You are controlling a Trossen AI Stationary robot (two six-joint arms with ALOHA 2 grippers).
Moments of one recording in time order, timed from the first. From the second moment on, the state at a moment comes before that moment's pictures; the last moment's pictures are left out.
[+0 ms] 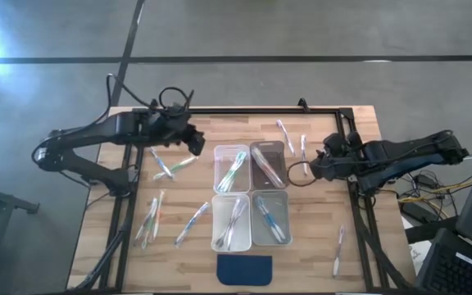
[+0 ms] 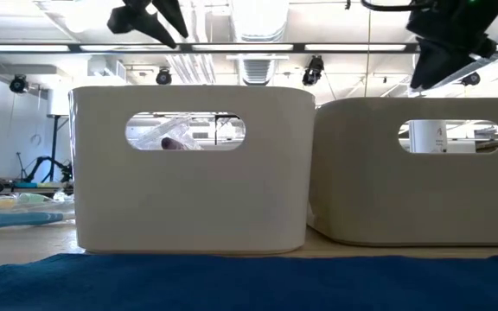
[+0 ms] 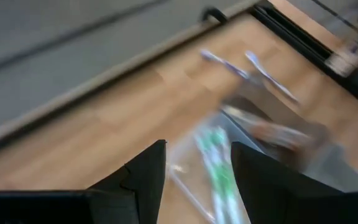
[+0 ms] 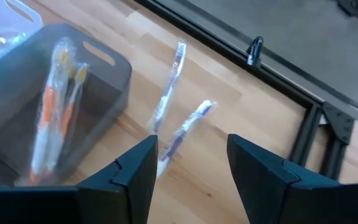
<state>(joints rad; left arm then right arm) 0.14 1.19 1.39 -0.93 -0.41 -0.62 0.18 0.96 0.93 -1.23 0.76 1.00</state>
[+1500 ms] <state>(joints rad) 0.14 1.28 1.39 -0.91 -0.70 -0.50 -0.68 1.51 0.93 -0.82 0.09 0.63</state>
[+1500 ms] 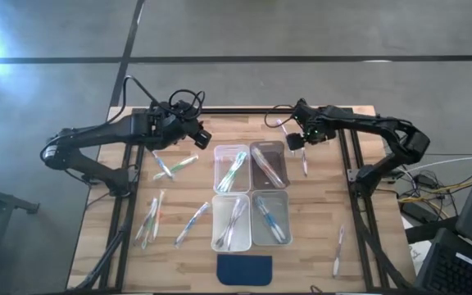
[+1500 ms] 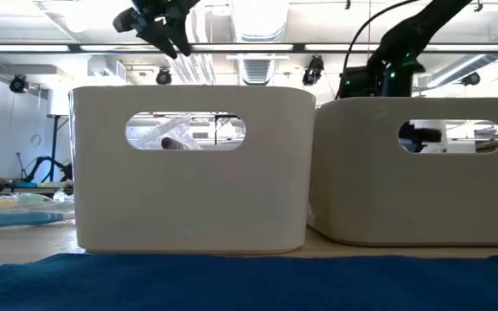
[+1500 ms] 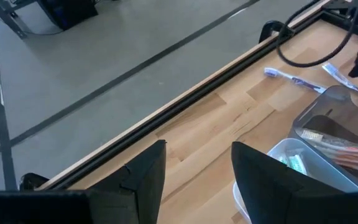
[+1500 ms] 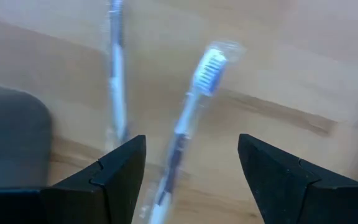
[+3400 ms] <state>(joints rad) 0.14 1.28 1.39 -0.95 -0.61 -0.47 -0.78 1.43 0.99 -0.84 0.11 0.47</state>
